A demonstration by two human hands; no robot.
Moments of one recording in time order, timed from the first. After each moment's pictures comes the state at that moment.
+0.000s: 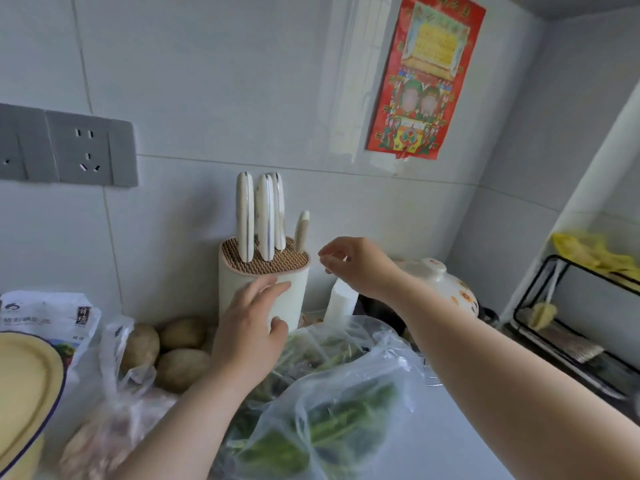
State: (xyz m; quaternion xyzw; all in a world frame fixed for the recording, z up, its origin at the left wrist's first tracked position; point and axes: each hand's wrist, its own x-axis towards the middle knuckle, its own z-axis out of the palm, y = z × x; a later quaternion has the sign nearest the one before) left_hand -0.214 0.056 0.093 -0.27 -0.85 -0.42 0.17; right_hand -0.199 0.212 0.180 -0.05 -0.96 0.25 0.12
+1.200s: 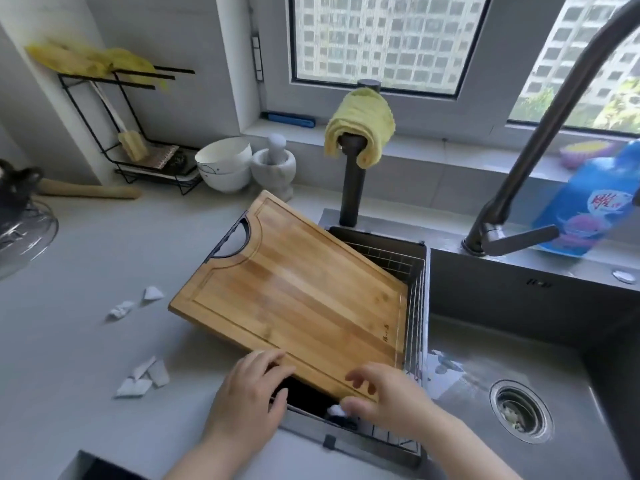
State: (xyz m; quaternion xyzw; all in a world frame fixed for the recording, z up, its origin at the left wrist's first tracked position) left_hand 0.283 0.311 -0.056 -0.73 -0.66 -0.19 -0.07; right_hand 0.489 0.384 -0.055 -0.46 -0.84 0.29 0.00
